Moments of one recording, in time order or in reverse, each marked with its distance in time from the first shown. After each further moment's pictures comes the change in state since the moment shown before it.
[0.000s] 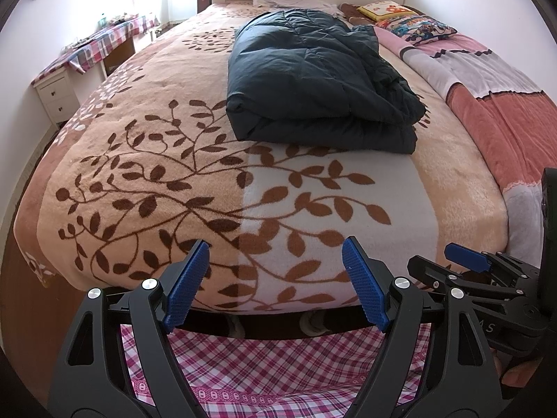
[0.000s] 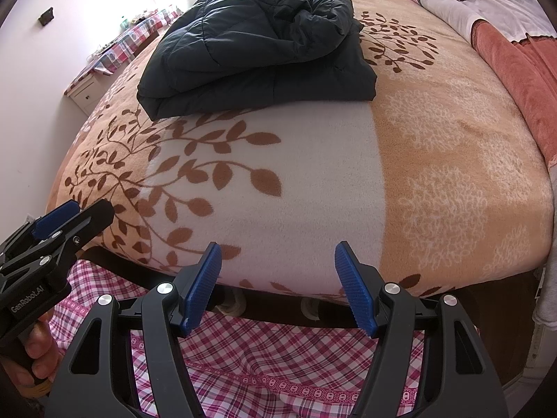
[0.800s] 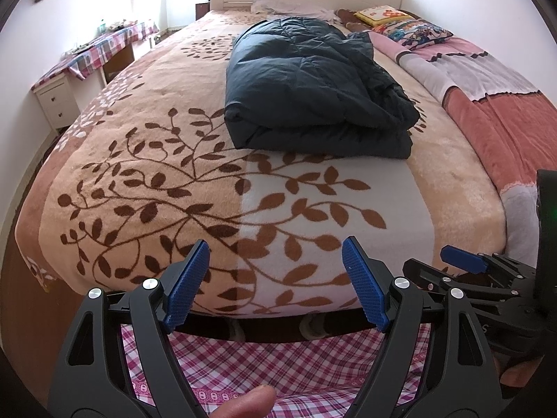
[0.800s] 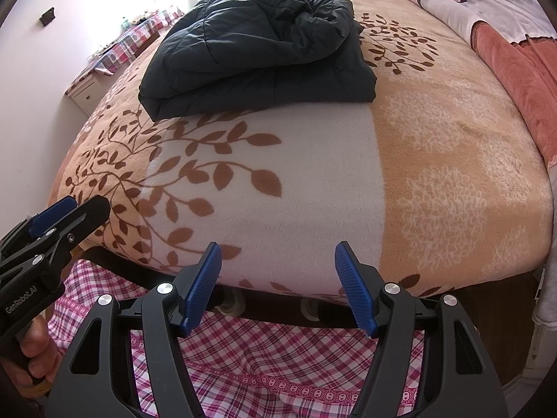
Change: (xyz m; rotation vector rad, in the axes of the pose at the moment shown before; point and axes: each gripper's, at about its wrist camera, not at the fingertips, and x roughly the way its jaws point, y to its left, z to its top) left arm -0.006 -0.003 0.000 0.010 -0.032 -0.001; right arm -0.001 -0.001 0.000 -0.003 0.001 0.001
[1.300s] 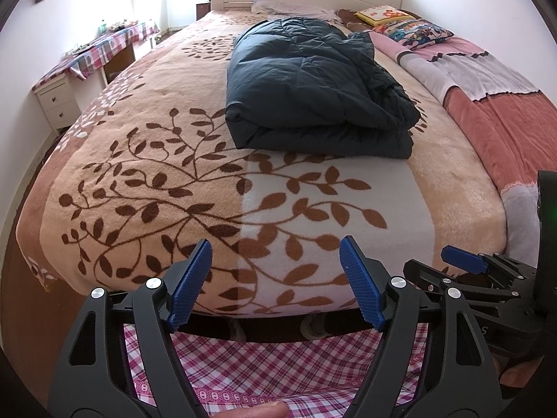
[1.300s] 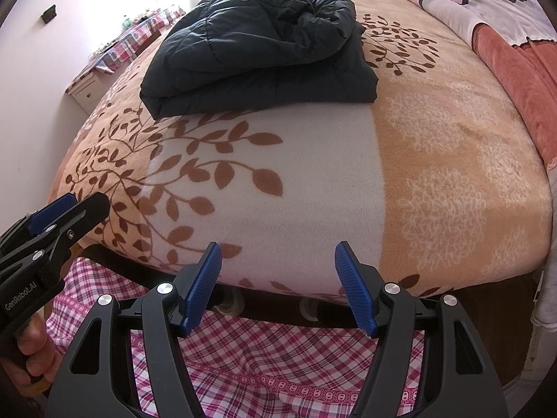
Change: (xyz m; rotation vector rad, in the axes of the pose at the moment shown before) left arm -0.001 0.000 -0.001 -0.001 0.000 0.003; right arm 0.000 0.001 -0.001 -0.003 0.000 -0.003
